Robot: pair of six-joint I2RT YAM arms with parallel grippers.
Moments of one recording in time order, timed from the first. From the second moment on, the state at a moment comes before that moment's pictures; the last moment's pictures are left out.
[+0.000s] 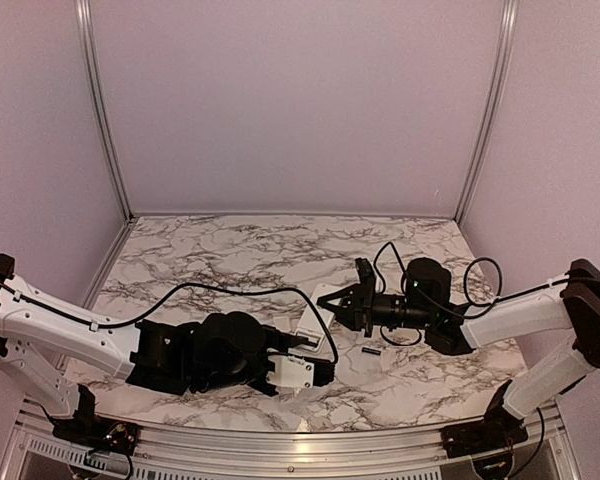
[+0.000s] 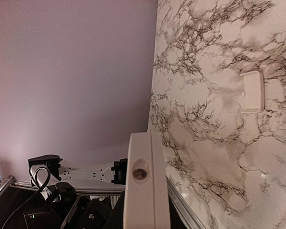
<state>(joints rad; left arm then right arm) -1.40 1.49 0.87 0.11 -0.40 0.79 0.79 1.44 0.53 0.74 -0.50 1.34</state>
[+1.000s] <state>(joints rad) -1.41 1.54 0.90 0.05 -0.43 0.87 0.80 1.49 0.51 0.80 -0.51 1.44</state>
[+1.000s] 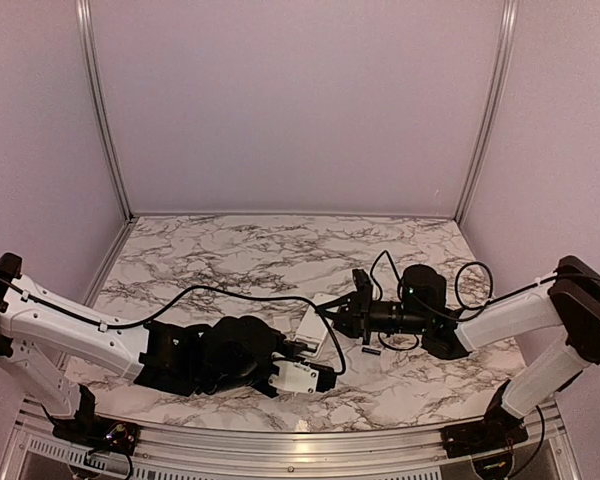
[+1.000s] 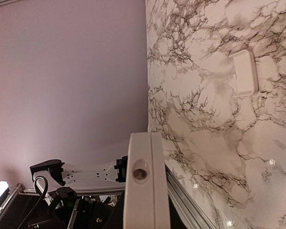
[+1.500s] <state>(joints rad) -1.41 1.53 0.92 0.04 -0.39 0.80 0.77 1.51 0.49 0.86 -0.53 1.43</state>
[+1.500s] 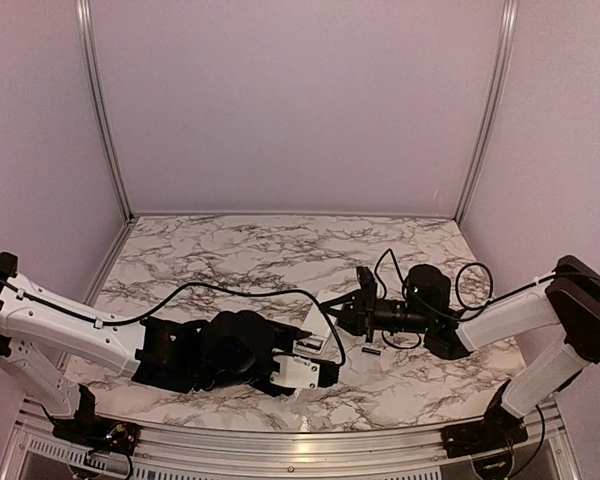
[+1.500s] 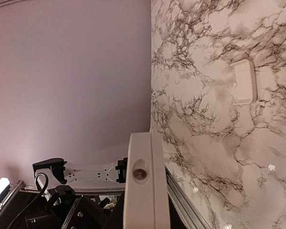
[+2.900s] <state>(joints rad) -1.16 2.30 1.89 -0.51 0.23 0.62 0.06 0.97 0.39 0.37 -0.70 0.77</state>
